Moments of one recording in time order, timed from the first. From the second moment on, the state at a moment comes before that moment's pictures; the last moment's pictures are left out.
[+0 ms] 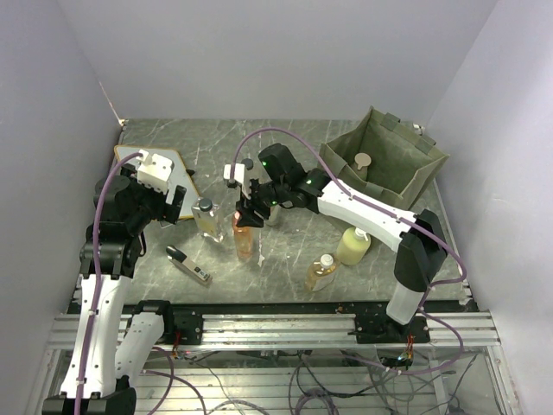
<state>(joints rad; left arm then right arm) -0.02 0.72 0.94 -0.56 0.16 0.35 0.86 1.77 1.53 -0.46 -0.59 -0.43</state>
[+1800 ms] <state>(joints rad) -0.02 0.75 0.93 -0.56 0.17 0.35 0.69 1.76 2.28 -0.84 -0.49 -0.37</state>
